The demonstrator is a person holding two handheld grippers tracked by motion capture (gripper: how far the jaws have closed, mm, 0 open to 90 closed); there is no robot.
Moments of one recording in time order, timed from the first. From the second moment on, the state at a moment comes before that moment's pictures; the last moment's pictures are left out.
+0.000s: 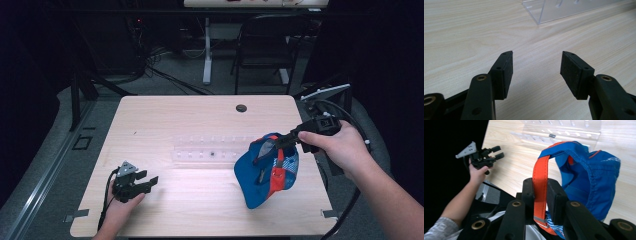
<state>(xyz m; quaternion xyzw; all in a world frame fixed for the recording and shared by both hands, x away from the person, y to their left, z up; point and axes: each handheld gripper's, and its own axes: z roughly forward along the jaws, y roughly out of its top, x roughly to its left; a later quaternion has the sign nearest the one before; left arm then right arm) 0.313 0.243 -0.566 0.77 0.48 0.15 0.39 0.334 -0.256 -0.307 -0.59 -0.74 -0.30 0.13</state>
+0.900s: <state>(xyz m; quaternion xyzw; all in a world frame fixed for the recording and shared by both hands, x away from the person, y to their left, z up) 0.313 0.243 -0.565 0.77 0.47 0.15 0.39 0.348 -0.248 -0.307 -0.57 -0.70 -0.38 0.20</state>
